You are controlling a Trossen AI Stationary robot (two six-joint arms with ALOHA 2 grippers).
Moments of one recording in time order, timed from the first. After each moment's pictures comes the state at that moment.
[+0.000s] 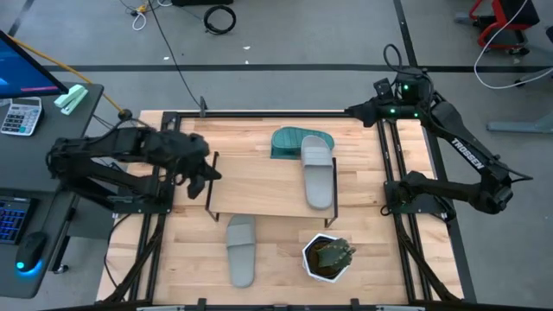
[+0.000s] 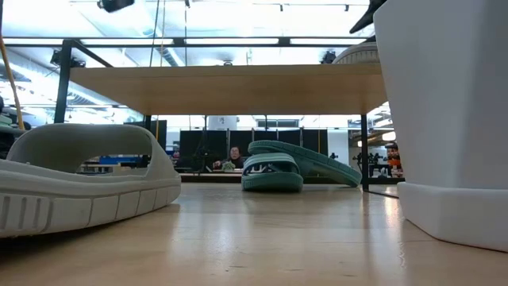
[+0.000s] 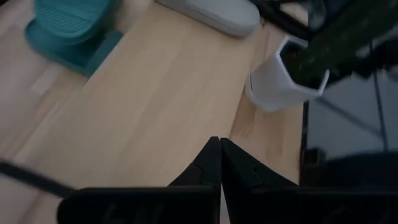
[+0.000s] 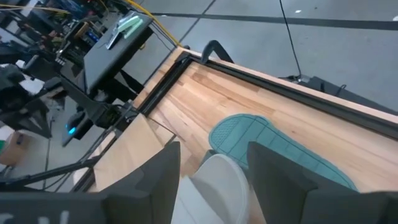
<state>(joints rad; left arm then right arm) -0.07 0.99 1.25 -0.94 -0.03 -0.55 -0.90 0.97 1.12 -0.64 -0.52 0.46</state>
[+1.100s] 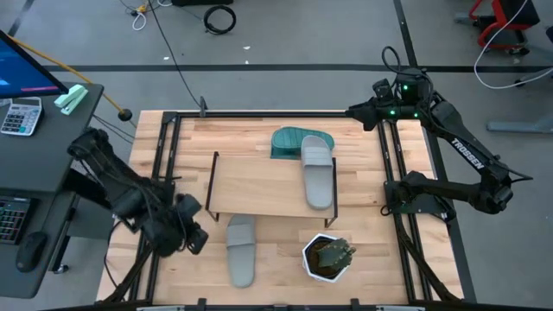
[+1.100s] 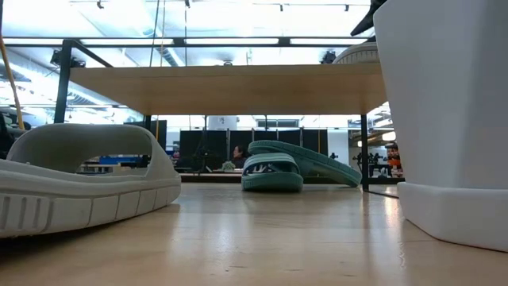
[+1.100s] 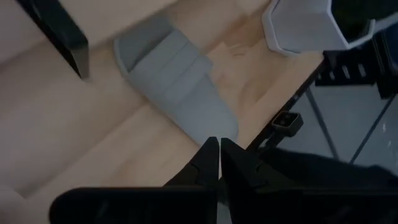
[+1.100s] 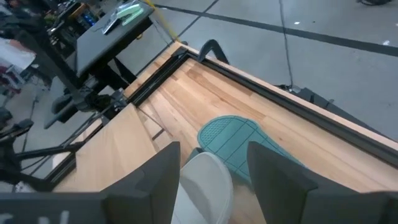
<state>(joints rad) -0.81 1.24 1.25 -1.04 -0.37 -1.71 -0.90 0.97 1.12 -0.65 -0.52 0.32</state>
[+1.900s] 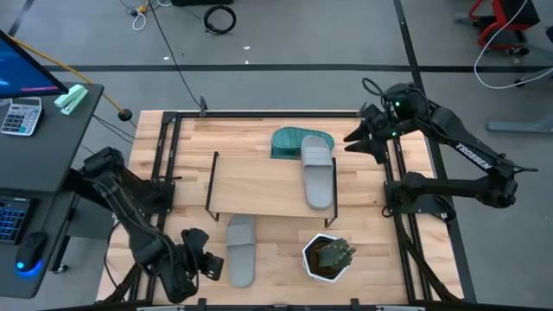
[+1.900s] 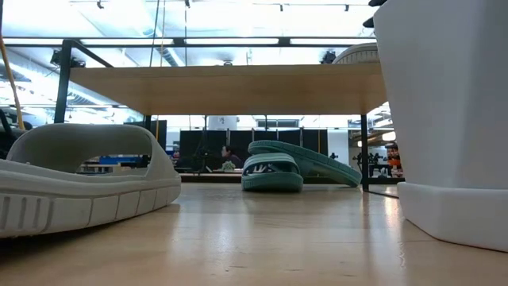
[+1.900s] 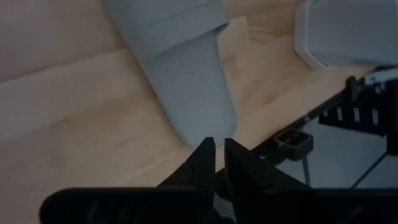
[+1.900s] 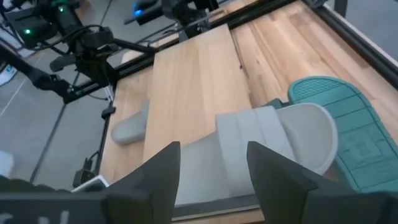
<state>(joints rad) -0.94 1.56 1.25 -0.85 -0.48 -2.16 -0.65 0.94 1.14 -0.84 -0.67 0.04</state>
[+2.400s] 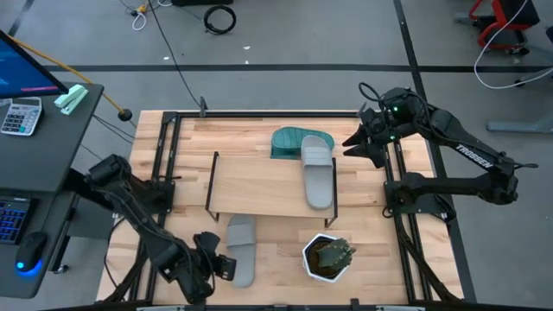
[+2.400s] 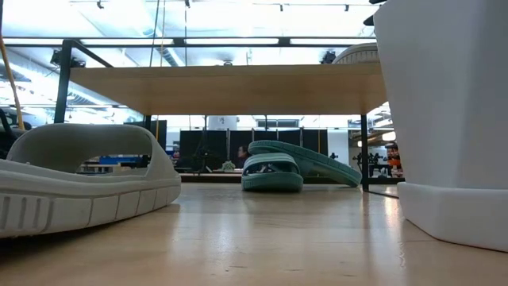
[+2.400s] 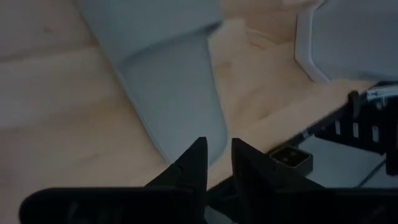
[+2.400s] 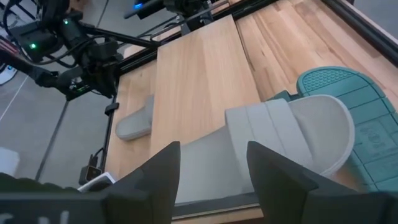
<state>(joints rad) -0.88 1.66 1.25 -0.73 -0.48 -2.14 -0.58 0.94 1.14 -0.84 -0.62 0.10</state>
